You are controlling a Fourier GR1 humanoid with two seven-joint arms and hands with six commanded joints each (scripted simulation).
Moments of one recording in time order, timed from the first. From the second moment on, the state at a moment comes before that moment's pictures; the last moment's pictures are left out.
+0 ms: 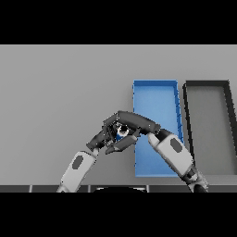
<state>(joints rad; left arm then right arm) -0.21 -0.04 -0.43 -1.58 -0.10 -0.33 0.05 -0.60 -0.19 0.40 -1.81 -0.32 0.46 0.45</state>
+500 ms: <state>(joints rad) -0.19 -0.08 -0.39 -1.59 -0.10 -0.39 0.03 -0.59 -0.23 0.46 -1.83 -0.35 0.38 0.32</state>
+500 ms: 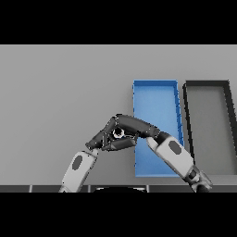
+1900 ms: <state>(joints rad) -0.16 -0.06 -0.35 -1.60 -0.23 -0.45 0.07 -0.81 -0.26 0.35 -1.85 -0.68 0.14 0.49</state>
